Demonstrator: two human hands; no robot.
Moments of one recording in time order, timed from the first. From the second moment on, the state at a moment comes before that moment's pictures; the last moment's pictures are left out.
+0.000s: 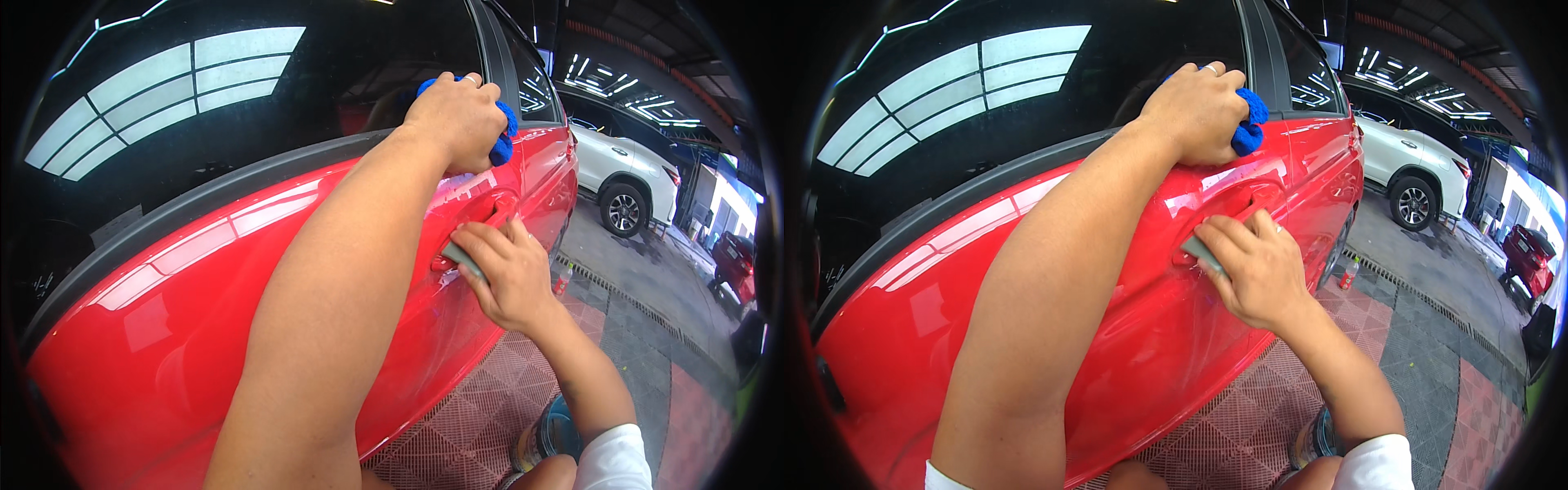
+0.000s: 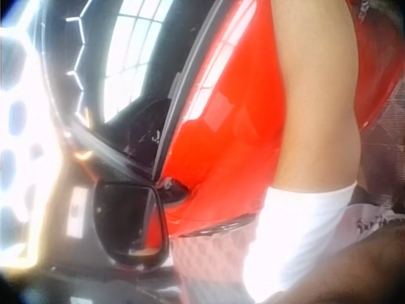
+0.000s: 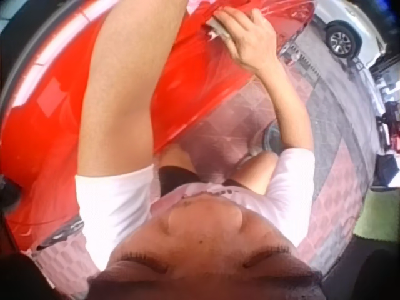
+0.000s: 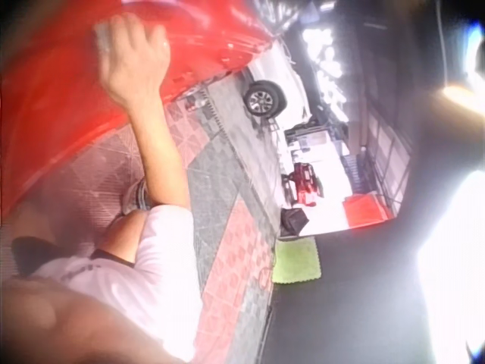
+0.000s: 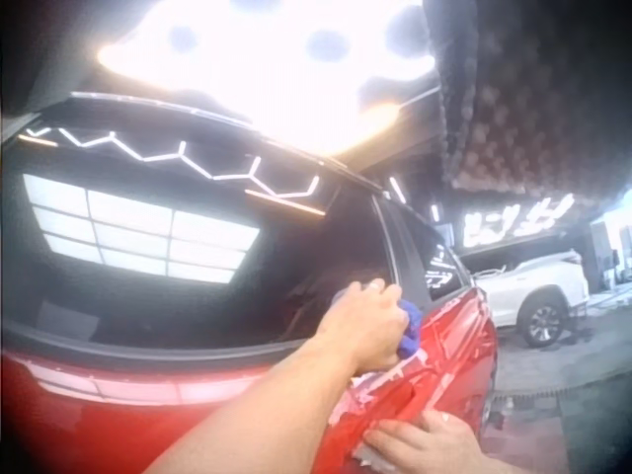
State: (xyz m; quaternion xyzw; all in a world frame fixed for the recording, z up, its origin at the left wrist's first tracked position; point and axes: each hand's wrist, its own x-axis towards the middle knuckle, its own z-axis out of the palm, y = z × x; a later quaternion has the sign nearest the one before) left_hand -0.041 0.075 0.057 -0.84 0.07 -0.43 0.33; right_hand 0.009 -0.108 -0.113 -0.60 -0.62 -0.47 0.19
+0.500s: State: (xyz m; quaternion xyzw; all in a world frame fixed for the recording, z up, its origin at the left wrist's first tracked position) left_hand -0.041 0.080 0.058 -0.84 0.07 -0.42 0.33; right_hand -0.002 -0.098 -0.114 -0.61 -0.59 -0.50 0.17
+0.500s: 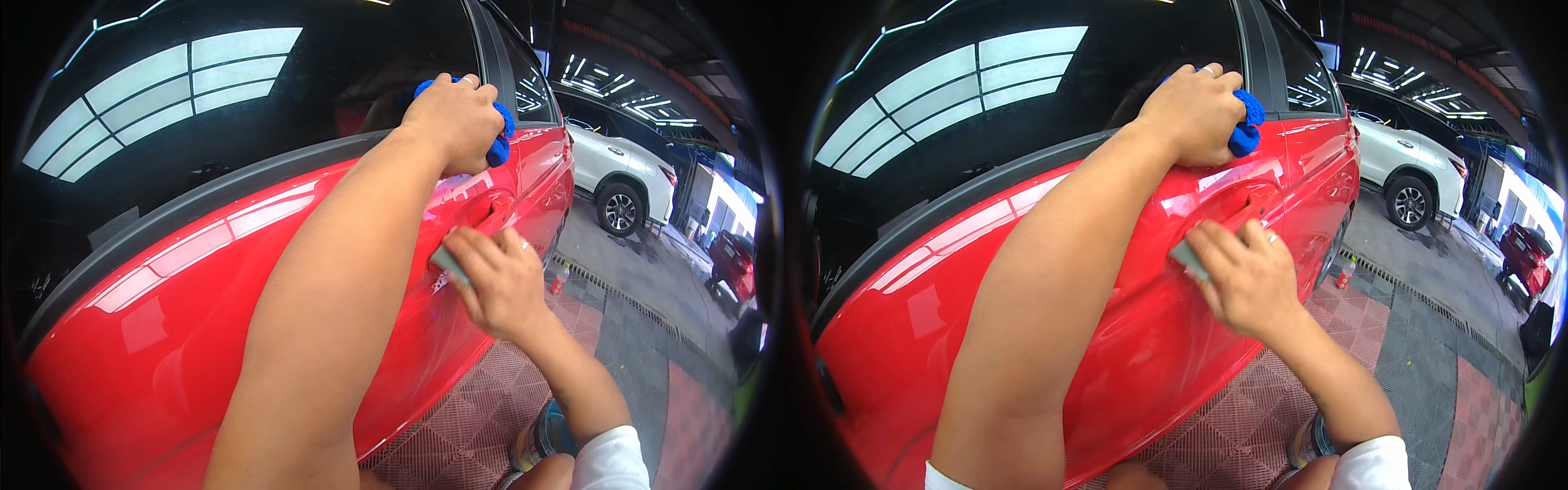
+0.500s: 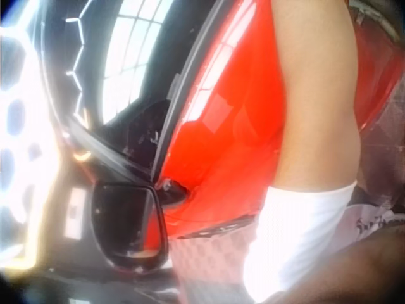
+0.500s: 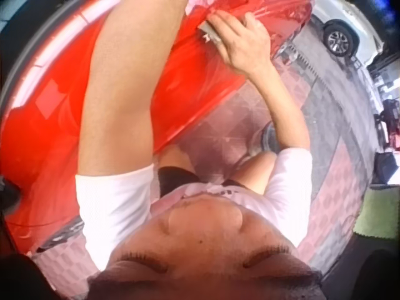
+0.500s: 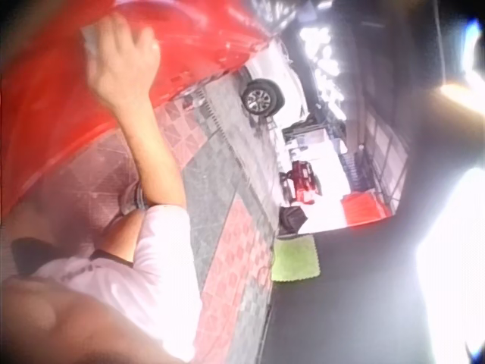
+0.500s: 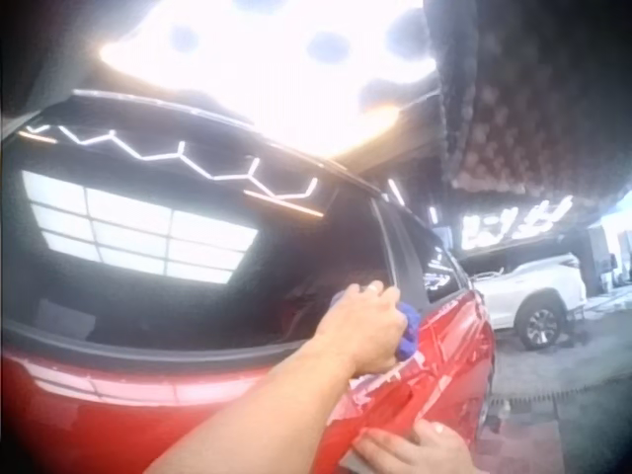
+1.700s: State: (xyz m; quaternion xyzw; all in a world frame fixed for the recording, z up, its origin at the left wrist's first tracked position) left_hand -0.038 0.079 0.057 -0.83 0.07 -0.45 0.33; right_hand 0.016 -0.090 -0.149 -0.51 -0.59 -0.60 0.17
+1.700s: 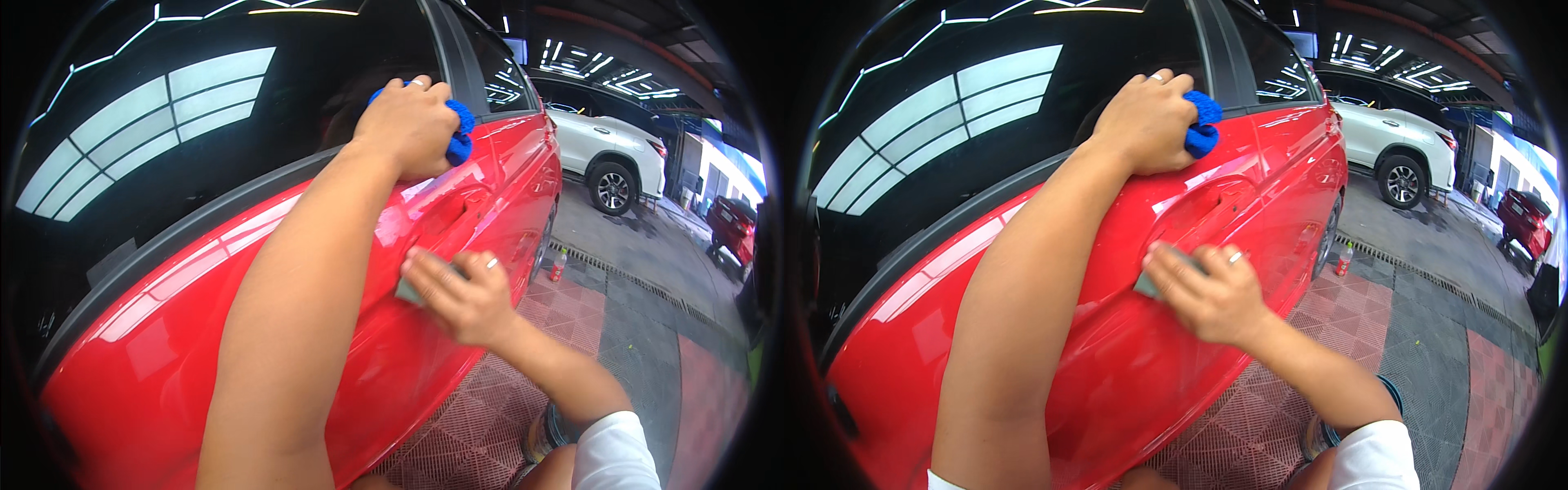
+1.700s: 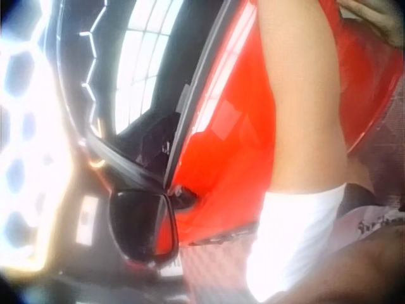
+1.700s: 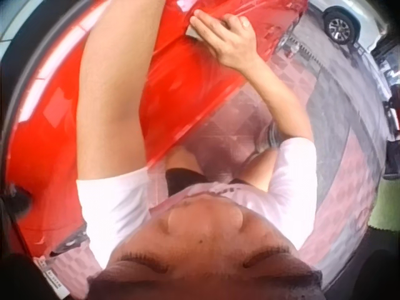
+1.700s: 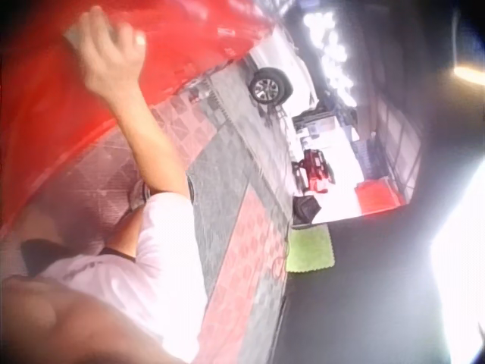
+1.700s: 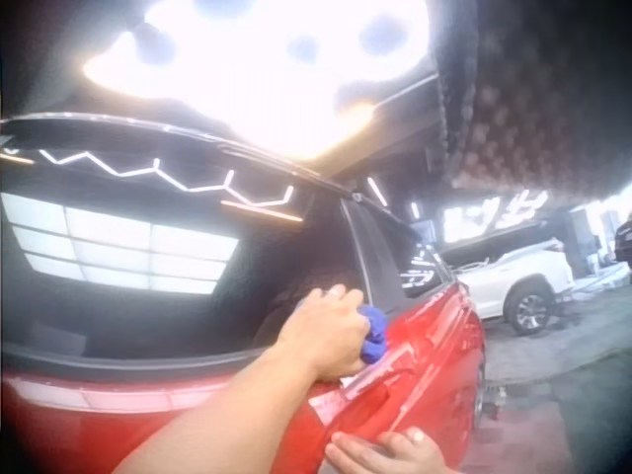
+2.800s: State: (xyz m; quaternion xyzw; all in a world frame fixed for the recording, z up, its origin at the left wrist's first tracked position) left_hand -0.046 0.070 0.047 -0.81 0.08 -0.47 0.34; right_hand 0.034 -0.110 -0.147 -0.62 -0.52 -0.50 0.31
